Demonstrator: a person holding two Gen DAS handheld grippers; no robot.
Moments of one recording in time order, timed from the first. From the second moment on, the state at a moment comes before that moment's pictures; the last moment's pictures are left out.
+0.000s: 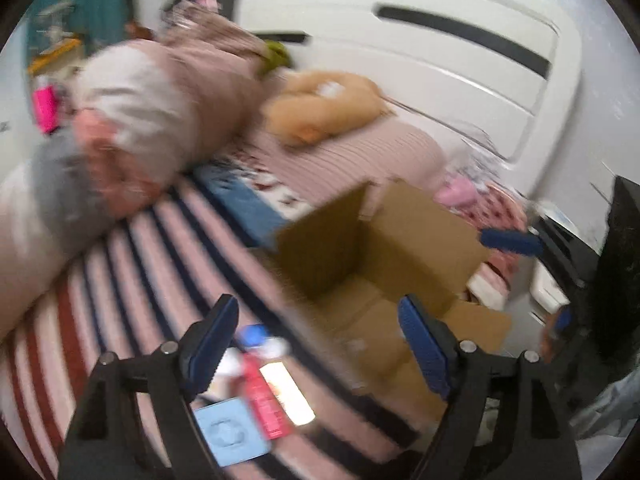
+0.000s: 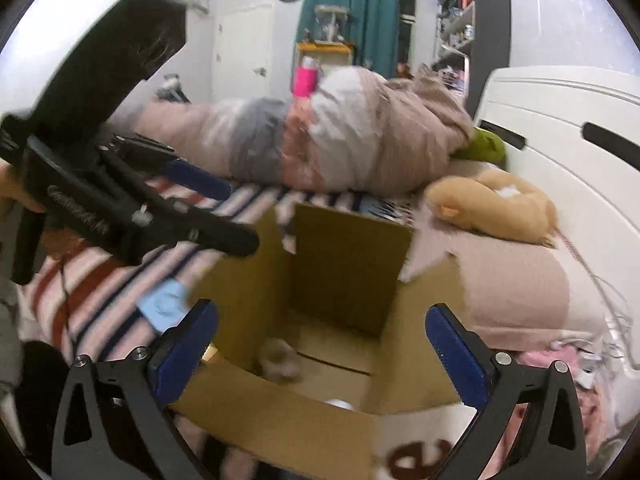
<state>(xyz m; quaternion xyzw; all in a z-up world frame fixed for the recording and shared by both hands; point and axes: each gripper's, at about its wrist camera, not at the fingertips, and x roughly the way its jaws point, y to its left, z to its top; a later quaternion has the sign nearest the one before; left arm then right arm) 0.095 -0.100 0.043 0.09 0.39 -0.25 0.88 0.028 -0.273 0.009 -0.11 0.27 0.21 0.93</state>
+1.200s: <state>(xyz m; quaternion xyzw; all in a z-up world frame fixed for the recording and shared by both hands) 0.055 0.162 -0.120 -0.13 0.42 -0.06 0.90 0.121 -0.028 -0.162 -0.14 0.54 0.31 0.77</state>
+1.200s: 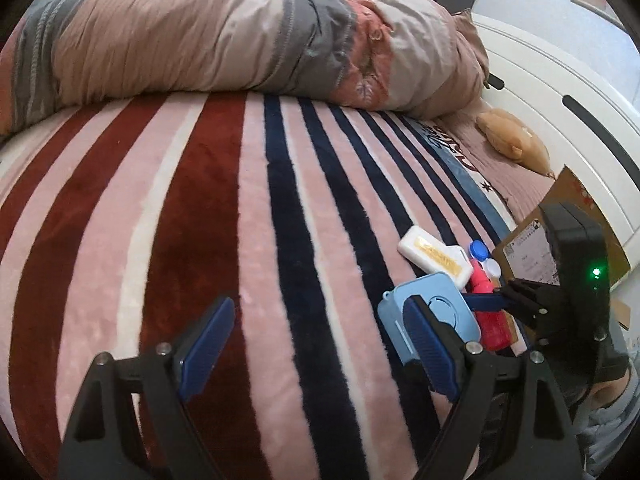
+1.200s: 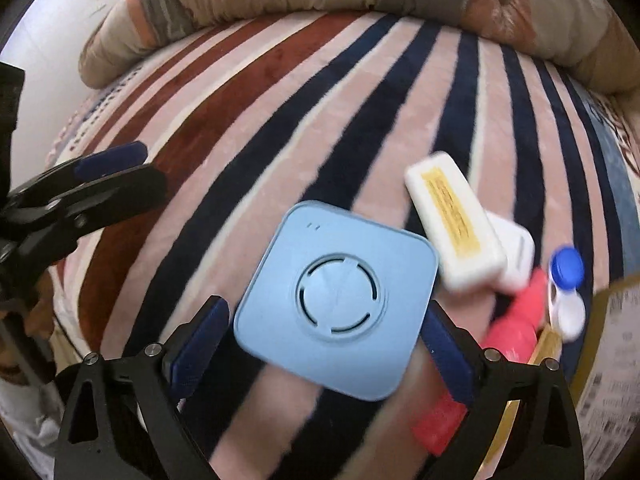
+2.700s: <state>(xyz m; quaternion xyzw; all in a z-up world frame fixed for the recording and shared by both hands) 0.122 -0.178 0.012 0.04 0.45 -0.38 0.81 0.096 -0.267 -0.010 -0.08 0.42 0.23 0.87</state>
